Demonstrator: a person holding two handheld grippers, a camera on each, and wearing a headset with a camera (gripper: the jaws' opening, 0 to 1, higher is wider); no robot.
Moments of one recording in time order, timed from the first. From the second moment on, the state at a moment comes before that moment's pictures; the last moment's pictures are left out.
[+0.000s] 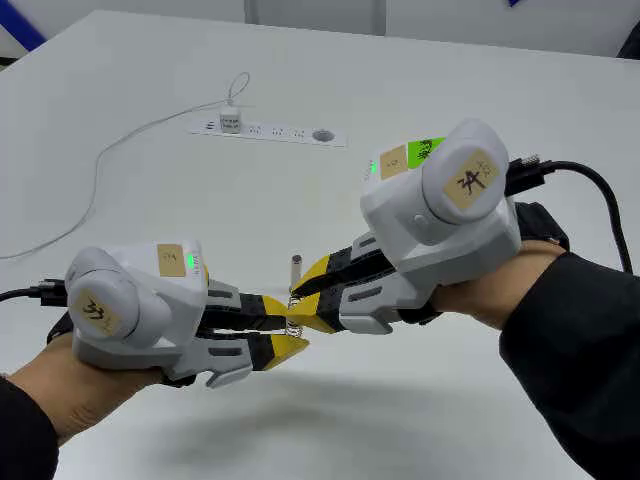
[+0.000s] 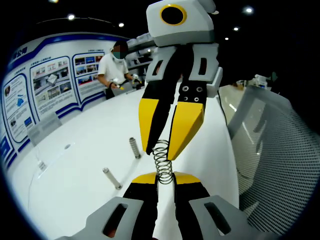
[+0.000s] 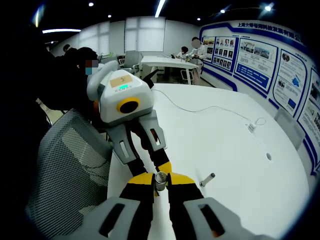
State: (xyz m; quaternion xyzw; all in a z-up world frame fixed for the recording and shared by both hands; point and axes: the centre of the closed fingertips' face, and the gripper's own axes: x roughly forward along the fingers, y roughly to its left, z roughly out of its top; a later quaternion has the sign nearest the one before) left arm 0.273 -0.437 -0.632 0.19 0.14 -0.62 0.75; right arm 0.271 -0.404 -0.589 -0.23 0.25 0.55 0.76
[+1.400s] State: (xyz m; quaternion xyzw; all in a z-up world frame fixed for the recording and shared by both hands) left arm 0.283 -0.392 -0.615 0.09 0.16 -0.53 0.82; right arm 0.361 -0.419 -0.570 -0.21 0.22 0.48 0.83
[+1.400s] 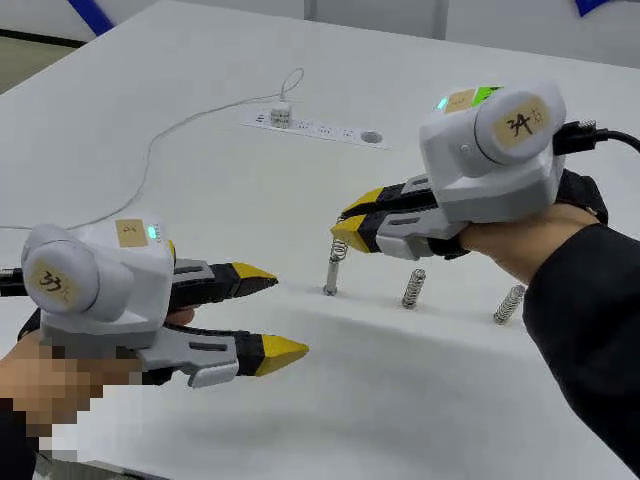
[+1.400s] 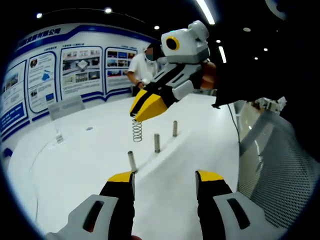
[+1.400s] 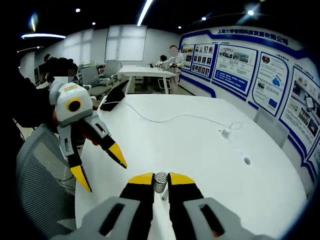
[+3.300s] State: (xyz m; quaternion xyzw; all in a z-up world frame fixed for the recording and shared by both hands) left arm 0.282 -0.381 -0.619 0.09 0.18 -0.52 0.83; right arm 0.382 -0.419 -0.665 -0.20 0.28 0.45 0.82
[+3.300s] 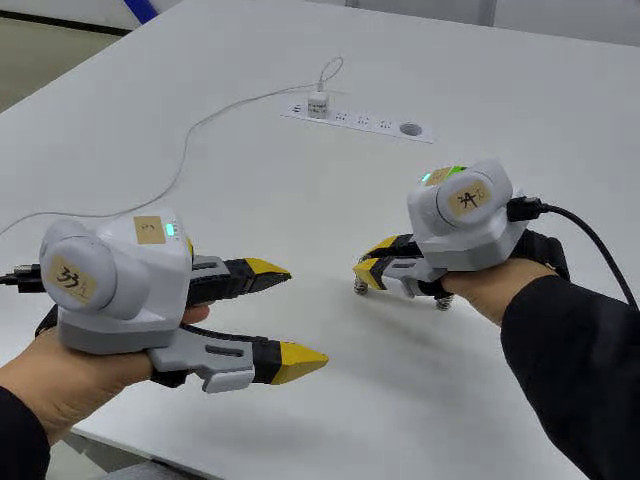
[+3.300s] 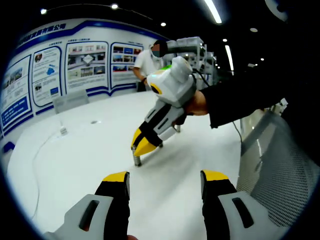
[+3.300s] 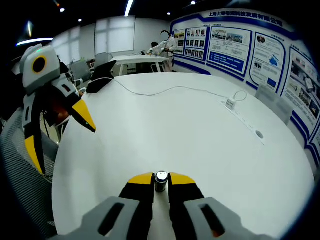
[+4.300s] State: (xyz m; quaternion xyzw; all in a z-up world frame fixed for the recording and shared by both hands) left arm 0.282 -0.389 -0.611 0.10 0.17 -0.53 0.82; right arm 0.337 -0.456 -0.612 -0.18 0.24 0.43 0.85
